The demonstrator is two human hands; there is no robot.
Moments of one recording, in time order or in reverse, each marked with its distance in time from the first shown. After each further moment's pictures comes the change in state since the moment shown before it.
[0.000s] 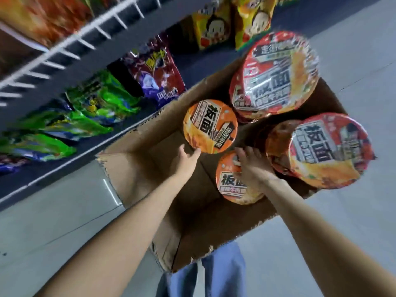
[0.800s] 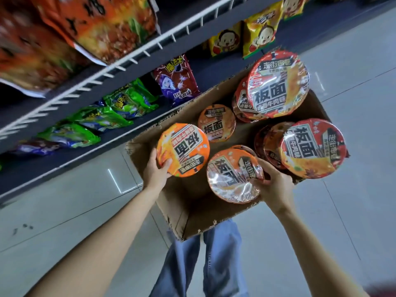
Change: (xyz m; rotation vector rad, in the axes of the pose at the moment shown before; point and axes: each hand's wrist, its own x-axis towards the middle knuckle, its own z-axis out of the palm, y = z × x) left_hand -0.075 -0.046 -0.089 -0.344 0.165 0.030; right_hand -0.115 -0.015 -0.035 0.716 0.286 0.263
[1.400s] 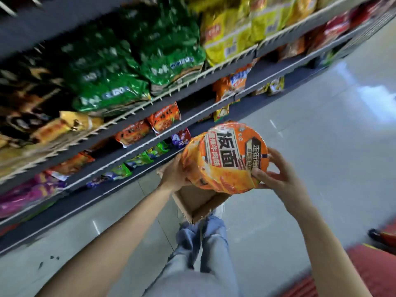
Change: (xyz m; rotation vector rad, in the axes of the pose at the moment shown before) left_hand -0.301 0.215 -0.153 0.154 -0.380 0.321; right_hand -0.289 -0.232 -0.237 0.745 -0.019 -0.223
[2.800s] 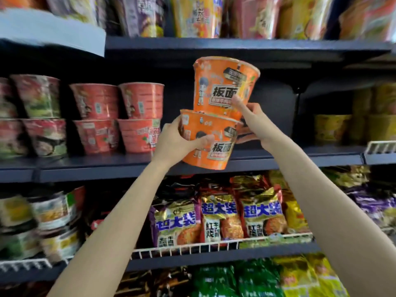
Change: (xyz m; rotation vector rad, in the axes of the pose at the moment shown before) left_hand -0.366 0.367 -0.303 0.191 1.010 1.132; right_hand -0.102 -0.570 0.232 -0.202 -0.313 -0.956
